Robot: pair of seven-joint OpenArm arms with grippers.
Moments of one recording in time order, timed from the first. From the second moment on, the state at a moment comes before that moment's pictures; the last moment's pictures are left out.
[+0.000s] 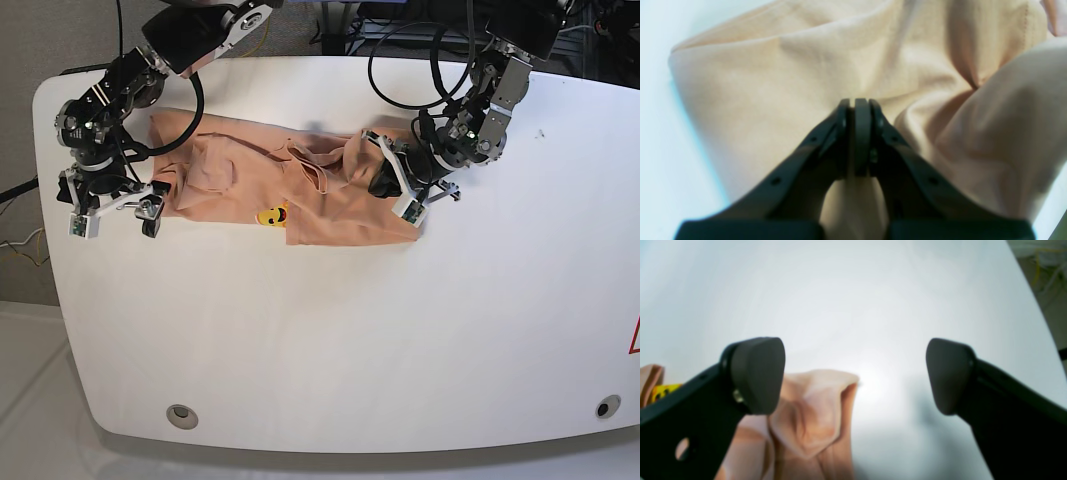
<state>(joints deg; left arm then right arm) 3.6 -17.8 21.4 86.7 -24.6 -15.3 32.9 5.6 -8.8 53.4 99.7 2.2 40.0 -47.1</state>
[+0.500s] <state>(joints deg) 3.6 -17.8 21.4 86.7 -24.6 -15.3 32.9 0.1 -9.9 56.3 100.2 2.0 40.0 -36.1</state>
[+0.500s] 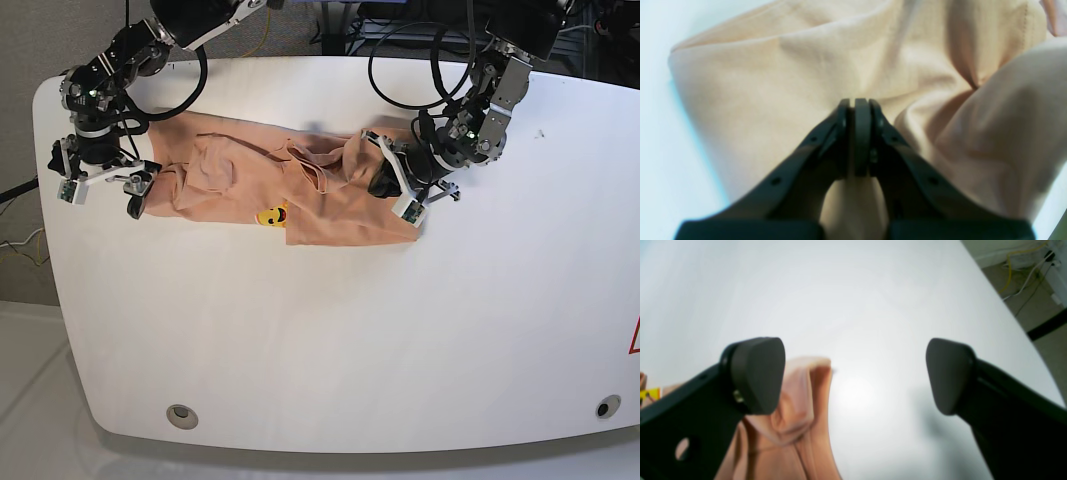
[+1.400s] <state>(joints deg) 2.8 -17.8 21.6 86.5 -24.6 -15.4 33.5 -1.3 -9.6 56.4 89.0 7.6 39.7 -39.7</state>
